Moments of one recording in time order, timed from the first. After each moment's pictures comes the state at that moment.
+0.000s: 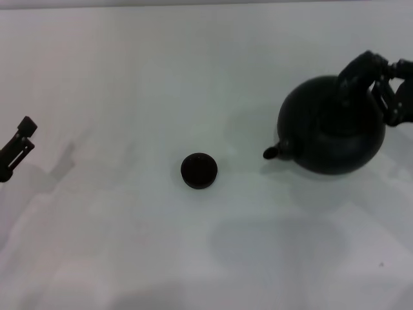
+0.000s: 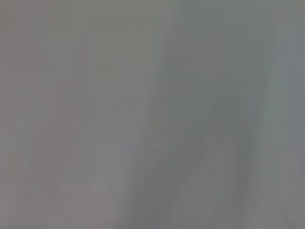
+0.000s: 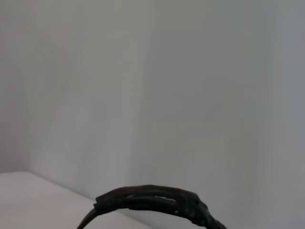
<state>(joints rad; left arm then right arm) -0.06 -2.07 1.07 0.27 -2.27 -1.47 2.46 0.09 1.93 -1.63 -0.65 -0.59 -1.14 0.61</state>
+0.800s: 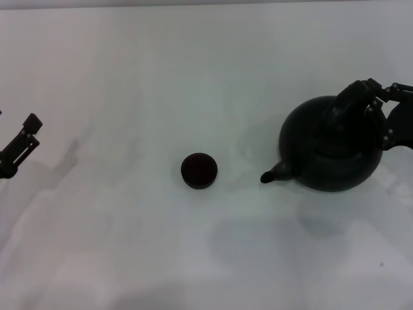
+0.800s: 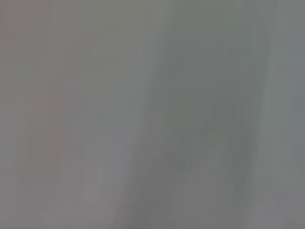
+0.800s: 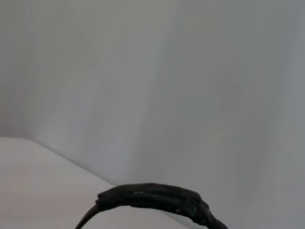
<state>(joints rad) -0.08 -2.07 1.08 0.27 -2.27 -1.45 2.46 0.09 1.98 -1.59 -0.54 -0.62 -1.20 0.39</state>
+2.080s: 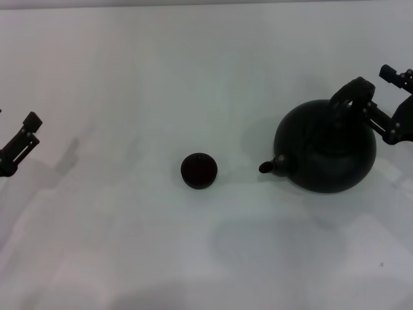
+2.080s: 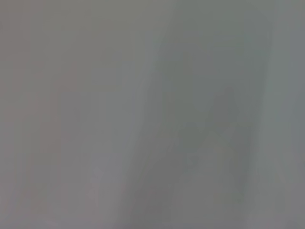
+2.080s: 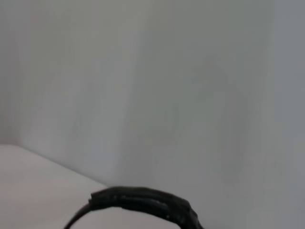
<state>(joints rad) -0.08 -2.07 1.08 0.27 -2.27 -1.45 2.47 0.14 1.97 -1.54 -0.44 -0.62 -1.22 0.45</state>
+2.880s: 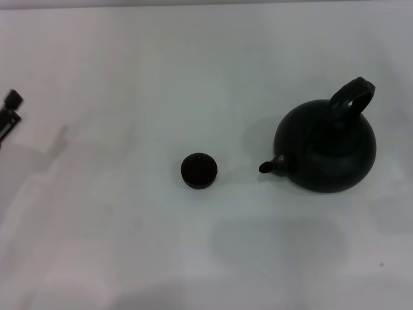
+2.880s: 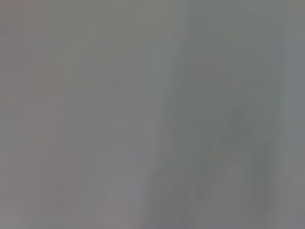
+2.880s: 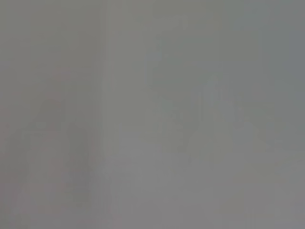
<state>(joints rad) -0.11 -2.07 1.00 0.28 -2.28 -1.44 2.47 0.11 1.97 -1.13 -0.26 -0.61 -1.35 0.52</state>
